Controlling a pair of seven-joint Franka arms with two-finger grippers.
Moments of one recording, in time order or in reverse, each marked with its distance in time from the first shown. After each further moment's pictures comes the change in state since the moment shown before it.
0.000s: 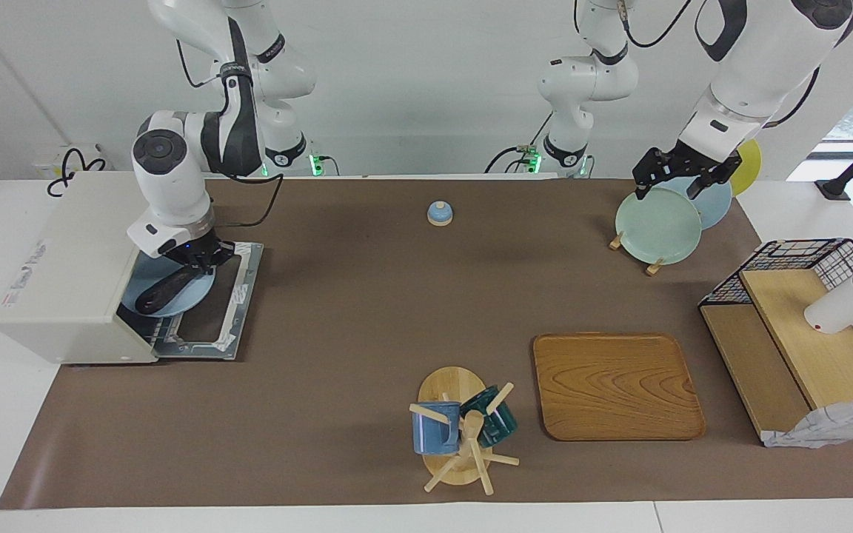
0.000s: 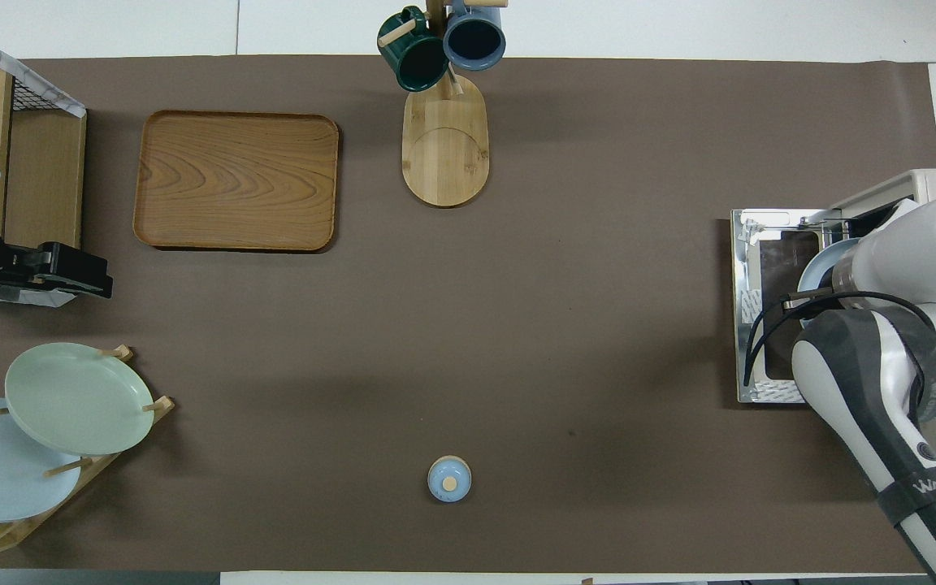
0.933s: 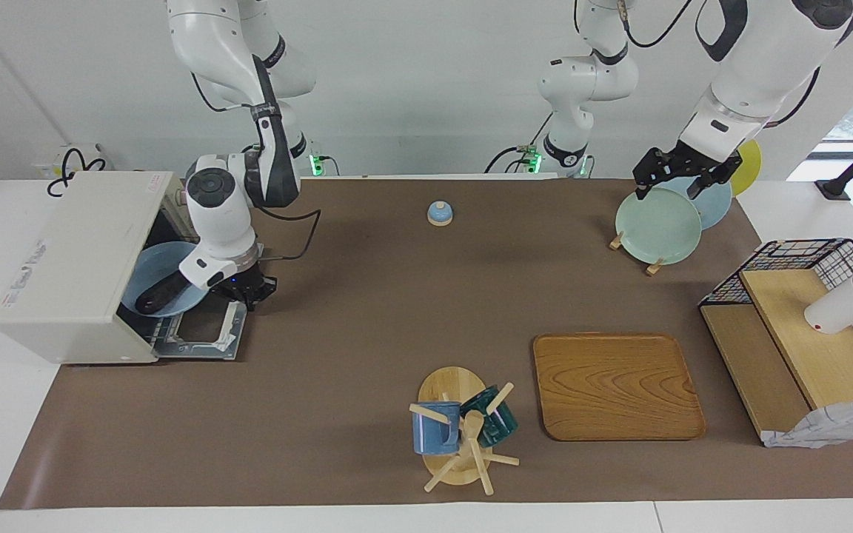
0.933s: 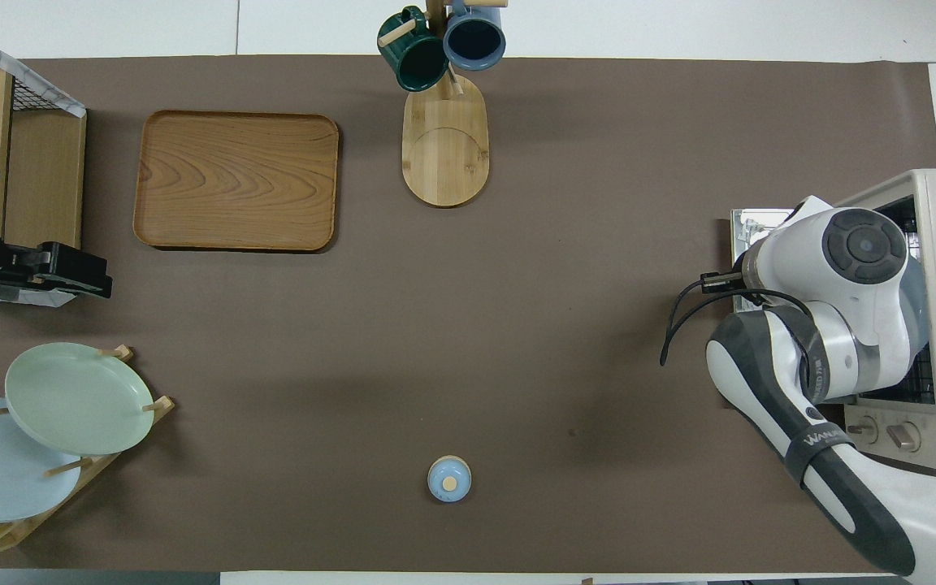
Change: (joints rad) left arm 0.001 0.000 0.000 0.000 0.000 0.000 0.000; right arm 0.084 0.174 0.009 -0.038 0.043 0.330 0.103
